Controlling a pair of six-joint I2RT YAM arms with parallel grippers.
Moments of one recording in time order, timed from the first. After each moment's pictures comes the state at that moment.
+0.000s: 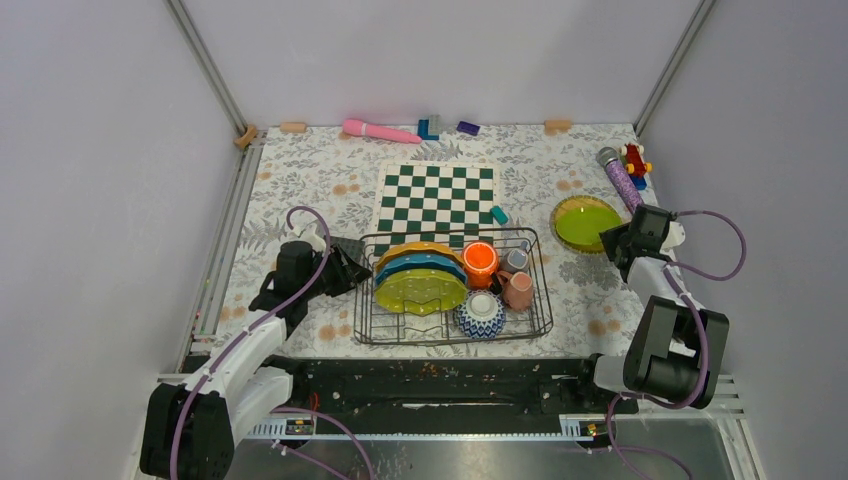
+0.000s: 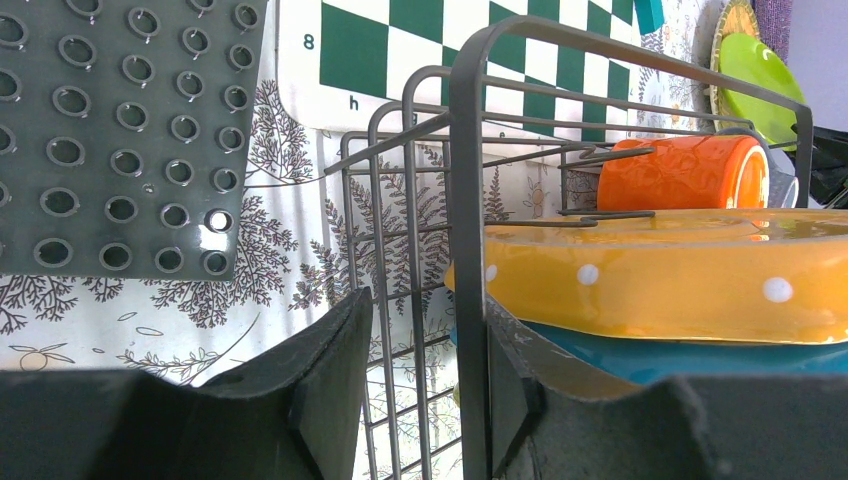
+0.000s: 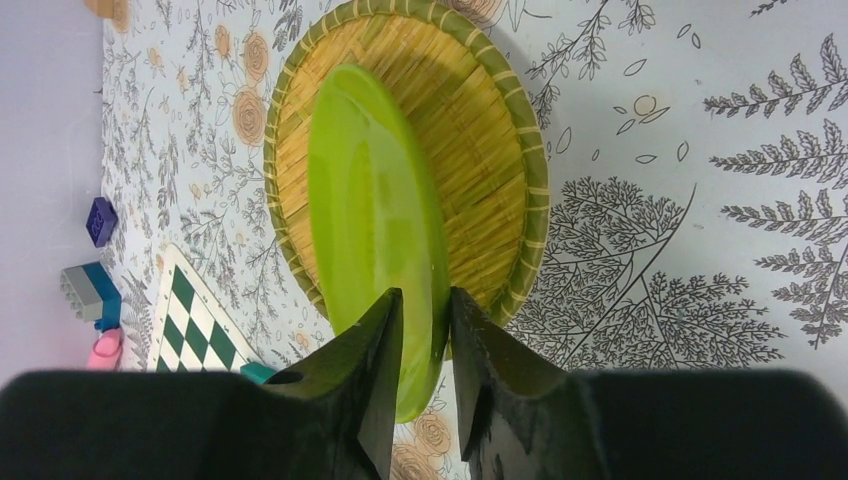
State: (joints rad) left arm -0.21 0.91 0.36 -0.06 0.33 -0.65; right arm -0.31 1.33 0.64 -0.04 0.04 0.92
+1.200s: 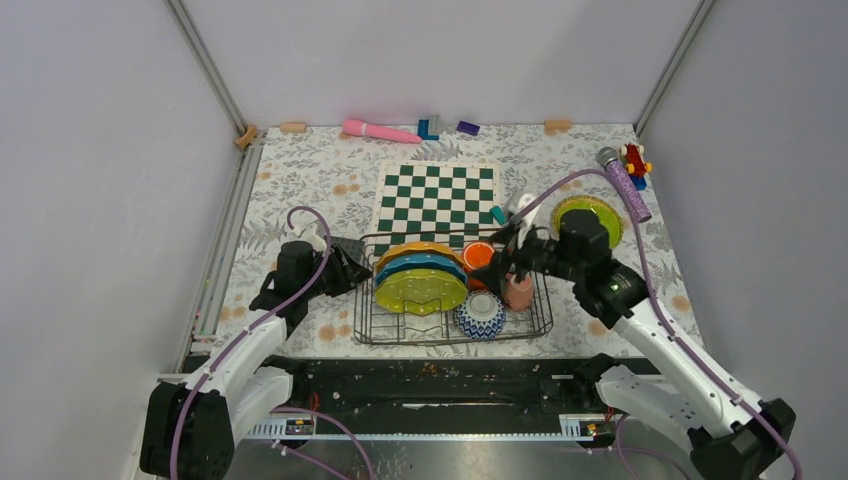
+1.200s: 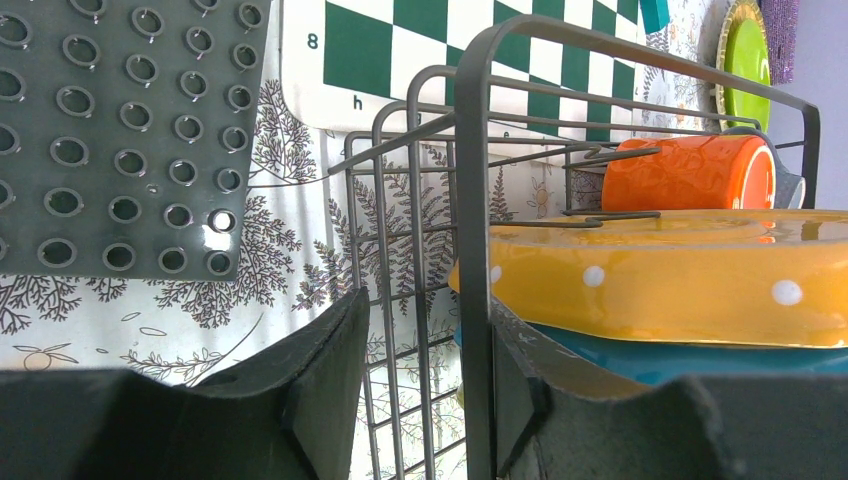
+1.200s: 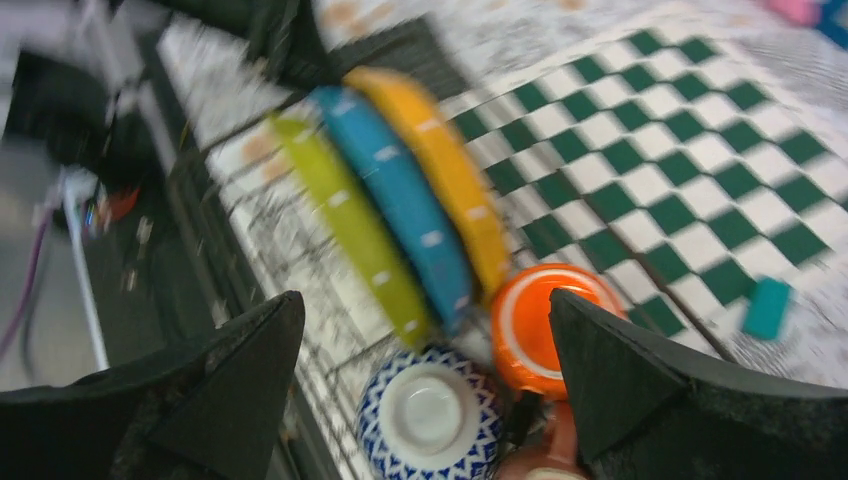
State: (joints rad) left arm -0.21 0.92 0.36 -0.06 0.32 -0.65; right arm 0.49 0.85 0.81 -0.25 -0.48 0.03
